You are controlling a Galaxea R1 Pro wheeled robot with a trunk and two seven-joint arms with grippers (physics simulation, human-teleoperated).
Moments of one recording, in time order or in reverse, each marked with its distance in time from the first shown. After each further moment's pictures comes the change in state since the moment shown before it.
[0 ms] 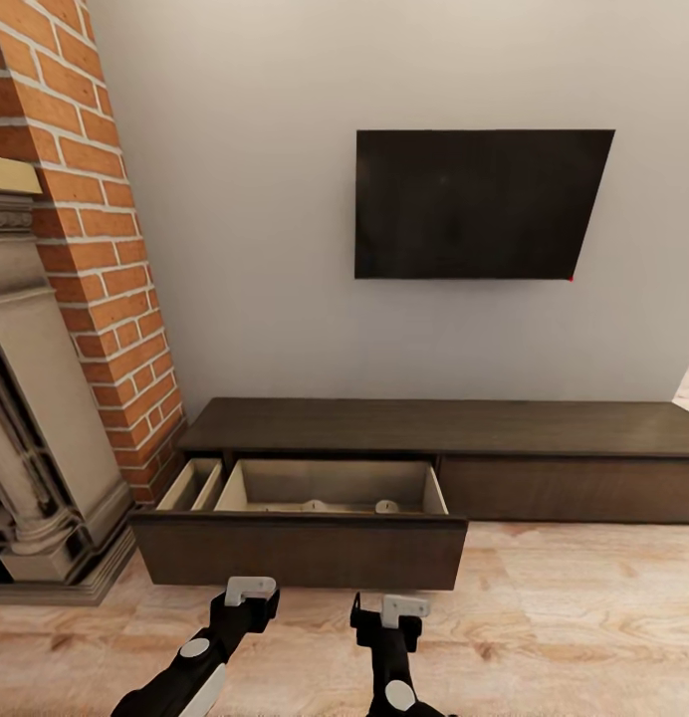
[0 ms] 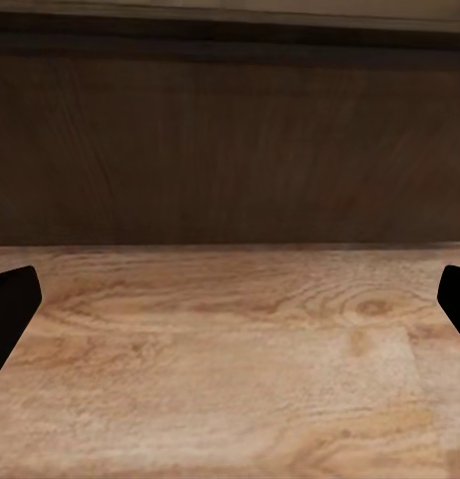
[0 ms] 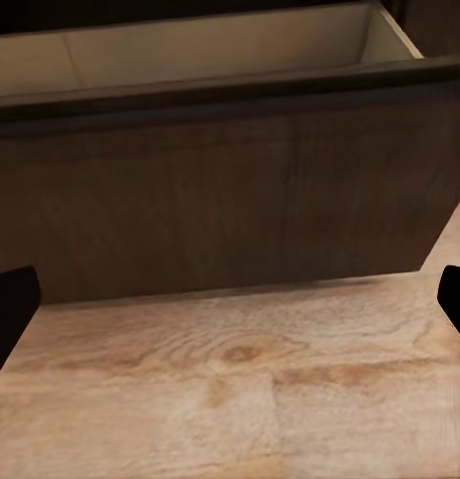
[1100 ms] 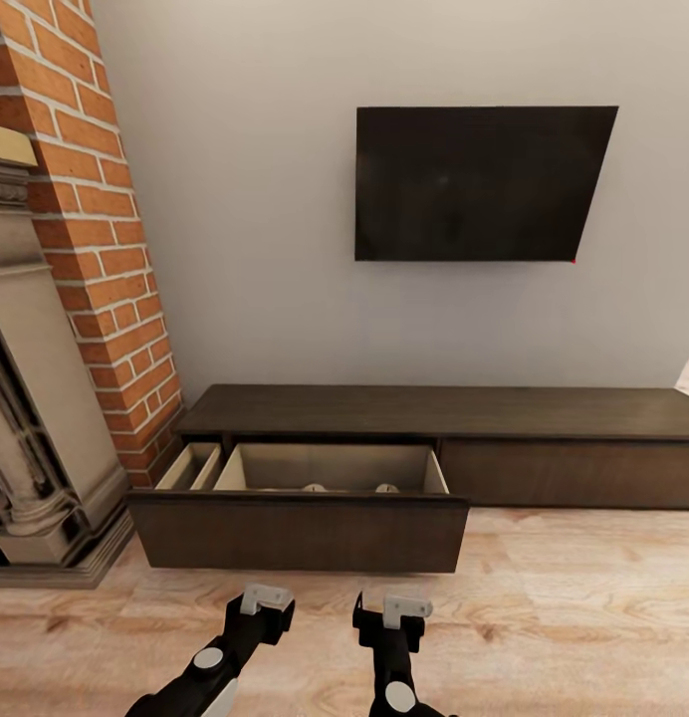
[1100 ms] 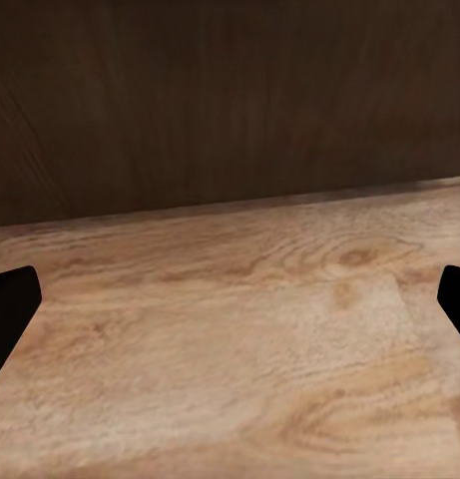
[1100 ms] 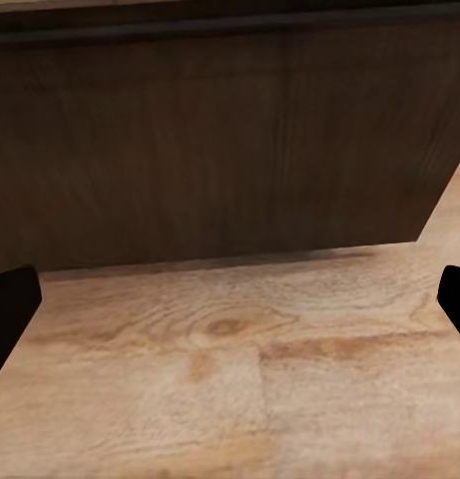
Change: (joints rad) left arm 0.001 -0.006 -0.126 -0.002 0.006 -0.019 0.006; right arm 0.003 -0.010 0.023 -0.017 0.004 0.008 -0.036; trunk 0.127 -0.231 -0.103
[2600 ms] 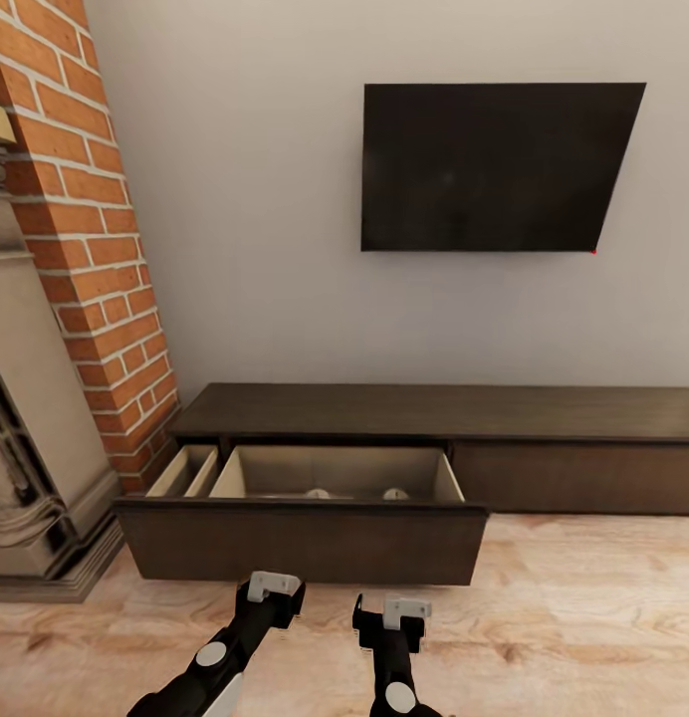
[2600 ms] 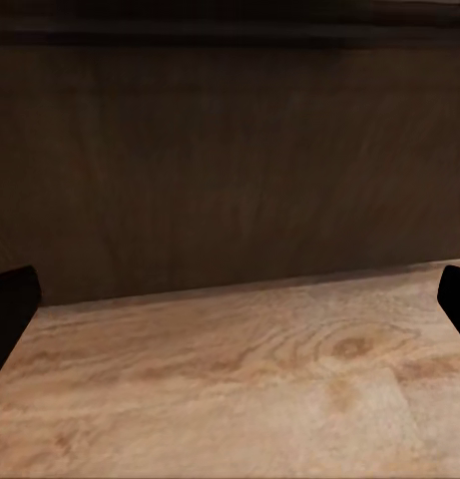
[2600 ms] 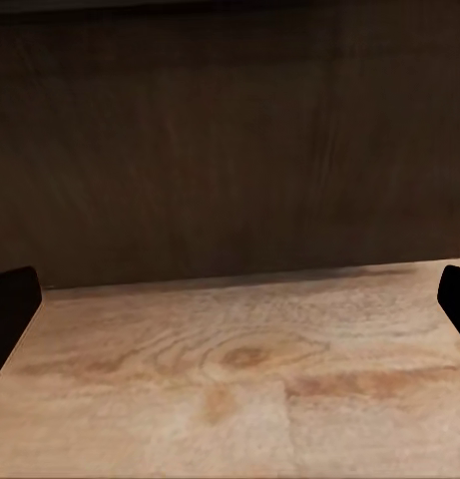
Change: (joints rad) left arm 0.031 0.009 0.006 -0.133 0.010 -0.036 -0.004; right arm 0.000 0.000 0.002 0.003 0.000 0.000 0.002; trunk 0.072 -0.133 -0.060
